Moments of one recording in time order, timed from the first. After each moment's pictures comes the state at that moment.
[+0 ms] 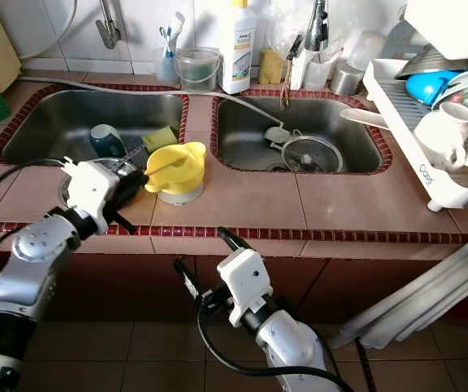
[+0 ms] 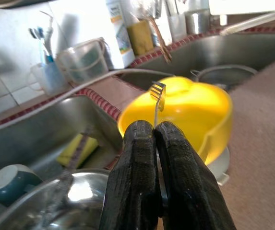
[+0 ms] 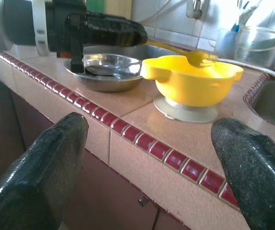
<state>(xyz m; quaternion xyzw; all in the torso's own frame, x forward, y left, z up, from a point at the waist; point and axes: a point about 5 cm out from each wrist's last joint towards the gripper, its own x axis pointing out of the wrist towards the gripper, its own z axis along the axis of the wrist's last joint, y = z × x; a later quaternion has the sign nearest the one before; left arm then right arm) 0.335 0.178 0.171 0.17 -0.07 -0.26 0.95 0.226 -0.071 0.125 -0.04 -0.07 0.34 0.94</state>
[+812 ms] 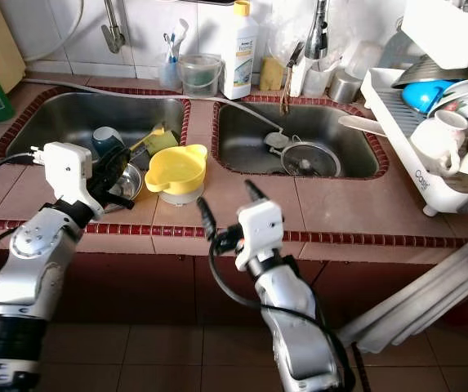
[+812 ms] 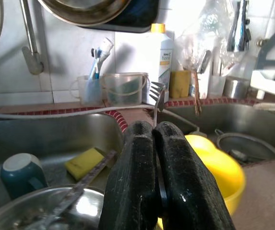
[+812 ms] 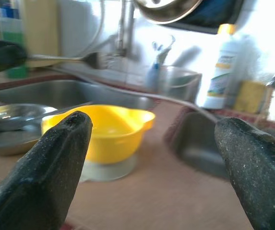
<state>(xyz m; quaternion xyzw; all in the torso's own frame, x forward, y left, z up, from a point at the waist) 0.332 0.162 0.183 0.01 -0.11 -0.15 0.98 0.289 -0.087 0.158 -0.02 -0.14 0.19 0.97</state>
